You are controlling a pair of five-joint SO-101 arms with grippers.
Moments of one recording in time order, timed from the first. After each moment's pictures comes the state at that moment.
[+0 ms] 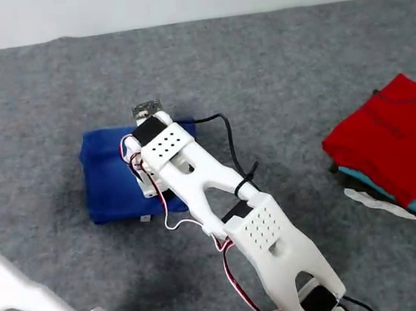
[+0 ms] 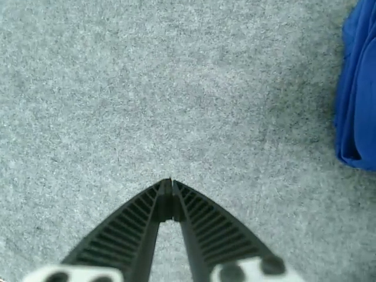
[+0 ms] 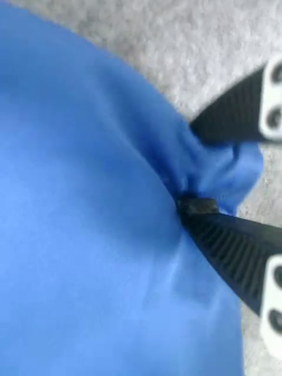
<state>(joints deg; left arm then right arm) -47.9 -23.9 12.3 90.1 -23.3 -41.9 54.2 -46.4 96.4 -26.7</state>
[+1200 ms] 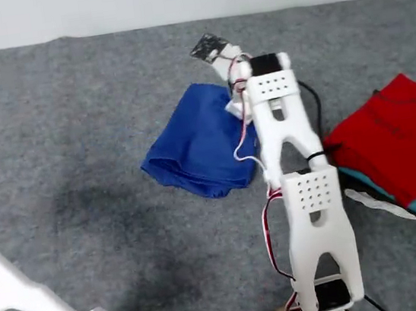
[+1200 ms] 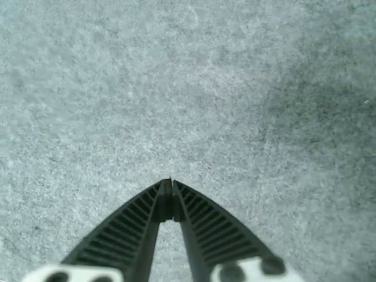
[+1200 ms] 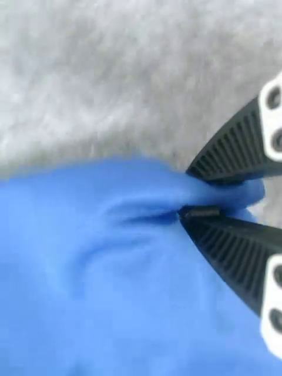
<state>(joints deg) -47.9 -23.9 13.6 89.7 -23.3 -12.7 56.9 -60.2 83.7 38.0</state>
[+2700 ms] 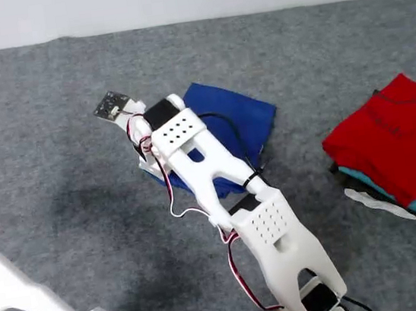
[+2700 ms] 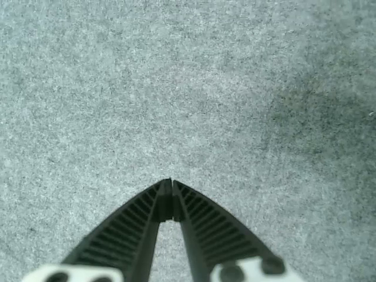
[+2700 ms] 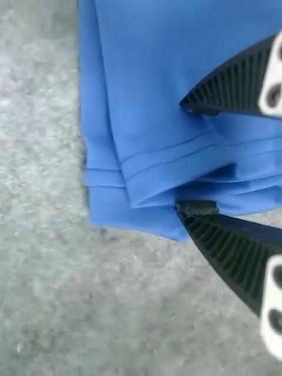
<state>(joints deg) -47.9 -23.9 14.8 86.8 -21.2 -38.4 51.5 -51.3 87.8 17.7</state>
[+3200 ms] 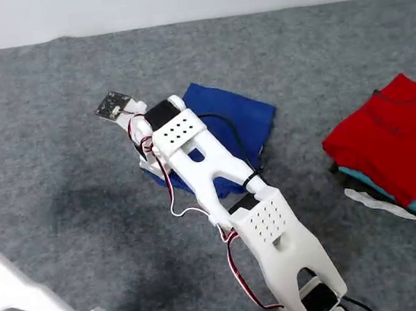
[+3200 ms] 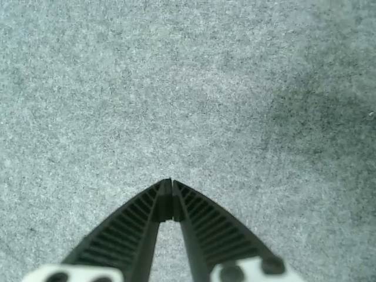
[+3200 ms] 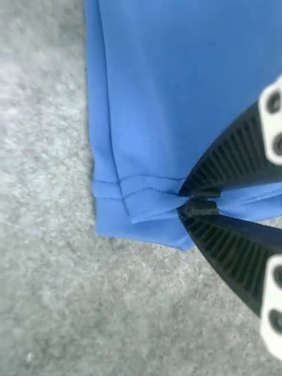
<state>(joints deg) -47.9 -23.9 14.8 86.8 -21.2 -37.9 52.2 -53.2 87.0 17.7</state>
